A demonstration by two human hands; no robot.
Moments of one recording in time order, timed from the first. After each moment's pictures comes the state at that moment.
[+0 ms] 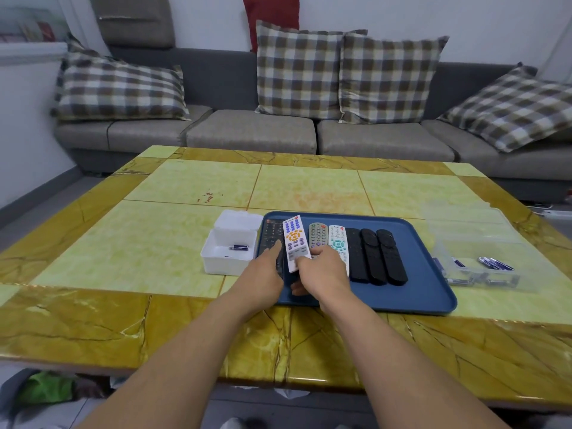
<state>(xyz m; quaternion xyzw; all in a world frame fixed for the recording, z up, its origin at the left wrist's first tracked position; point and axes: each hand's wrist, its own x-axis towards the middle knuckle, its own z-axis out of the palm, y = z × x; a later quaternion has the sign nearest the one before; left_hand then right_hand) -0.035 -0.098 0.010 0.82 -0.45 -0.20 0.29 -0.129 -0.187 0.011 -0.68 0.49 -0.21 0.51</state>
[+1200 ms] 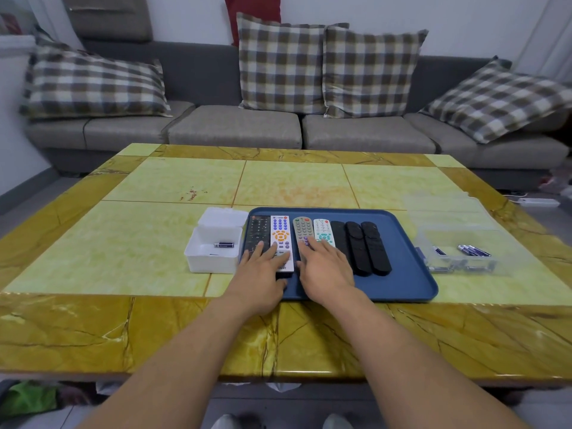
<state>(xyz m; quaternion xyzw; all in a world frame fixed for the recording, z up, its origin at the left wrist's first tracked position) -0.040 -0.114 -0.015 0.82 -0.54 -0.11 0.13 -0.153 -0.218 -0.012 -0.92 0.39 -0.03 0.09</state>
